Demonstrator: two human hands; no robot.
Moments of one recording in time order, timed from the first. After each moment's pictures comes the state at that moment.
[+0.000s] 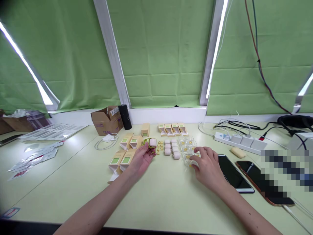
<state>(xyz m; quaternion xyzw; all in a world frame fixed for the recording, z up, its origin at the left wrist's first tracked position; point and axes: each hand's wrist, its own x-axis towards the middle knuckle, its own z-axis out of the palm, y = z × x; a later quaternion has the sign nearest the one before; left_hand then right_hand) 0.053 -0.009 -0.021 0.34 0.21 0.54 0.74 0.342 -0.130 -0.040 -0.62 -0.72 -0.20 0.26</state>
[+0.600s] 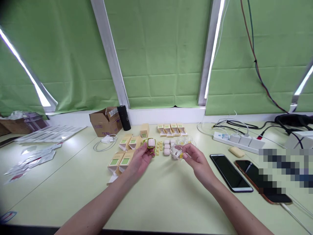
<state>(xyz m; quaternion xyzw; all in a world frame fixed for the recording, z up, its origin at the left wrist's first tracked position) 0.054 -0.008 -0.021 0.35 0.21 0.55 0.73 0.288 -0.132 0.013 -0.44 -0.53 0.39 0.61</state>
